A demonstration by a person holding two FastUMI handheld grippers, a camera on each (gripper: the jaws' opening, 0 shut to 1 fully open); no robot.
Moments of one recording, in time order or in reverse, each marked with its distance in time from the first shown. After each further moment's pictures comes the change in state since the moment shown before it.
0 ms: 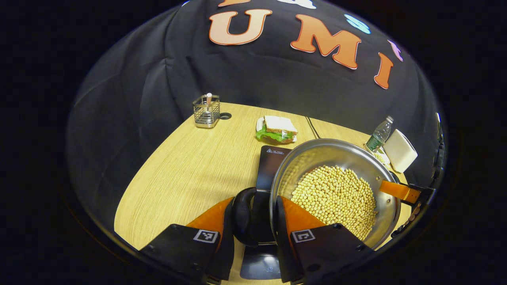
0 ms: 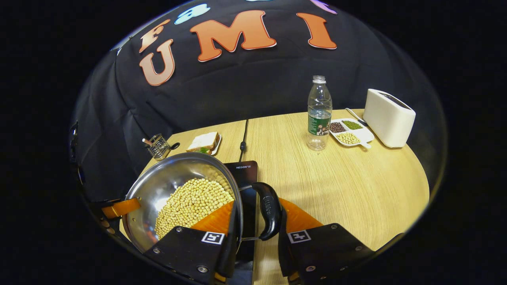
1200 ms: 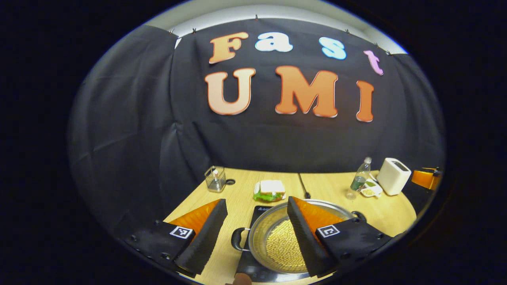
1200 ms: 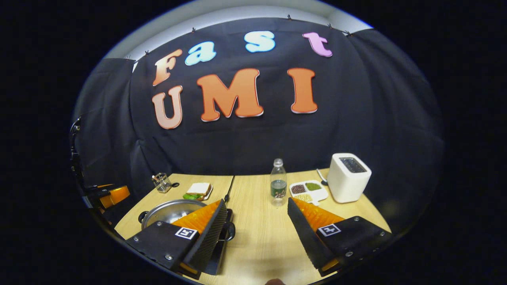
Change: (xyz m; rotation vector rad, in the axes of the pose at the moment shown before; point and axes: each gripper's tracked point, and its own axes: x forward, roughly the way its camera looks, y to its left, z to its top) left arm -0.162 -0.075 0.134 0.105 -0.499 0.067; right arm -0.185 -0.082 0.138 -0.097 -0.441 -0.043
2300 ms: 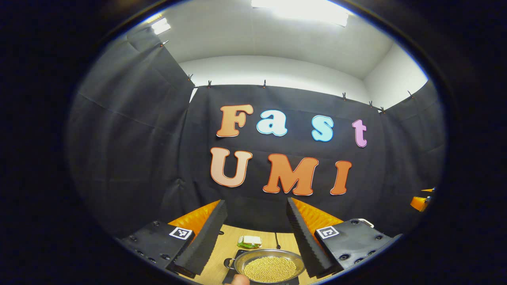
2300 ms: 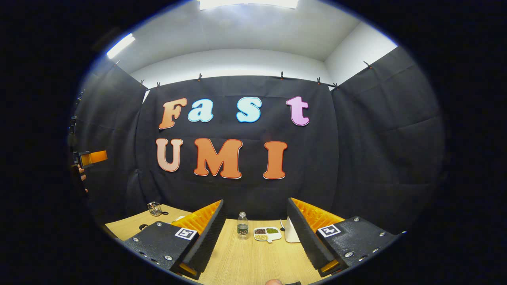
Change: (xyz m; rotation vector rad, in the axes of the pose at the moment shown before) left arm -0.172 0.013 0.177 -0.124 -0.415 -0.046; right arm -0.186 -0.073 0.119 -0.094 -0.346 -0.092
